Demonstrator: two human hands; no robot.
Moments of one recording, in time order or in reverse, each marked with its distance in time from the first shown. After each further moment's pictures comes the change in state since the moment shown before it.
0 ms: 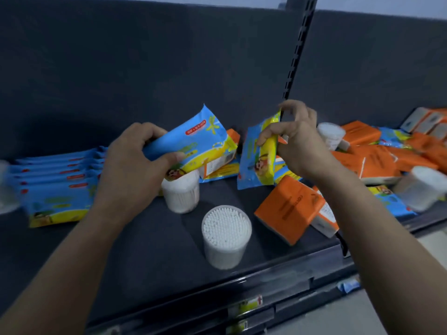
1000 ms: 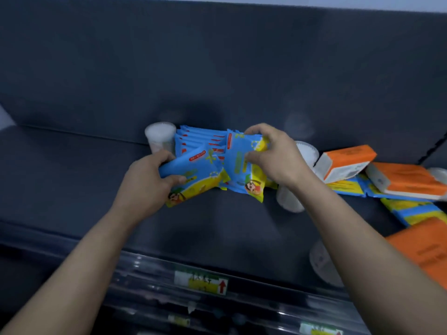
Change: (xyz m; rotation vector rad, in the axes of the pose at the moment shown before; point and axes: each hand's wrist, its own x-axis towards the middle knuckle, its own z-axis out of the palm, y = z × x) left_hand -0.078 -0.110 -0.145 0.232 0.044 -0.442; right_hand 0.015 -0.196 0.127 0.534 -0.387 -0.106
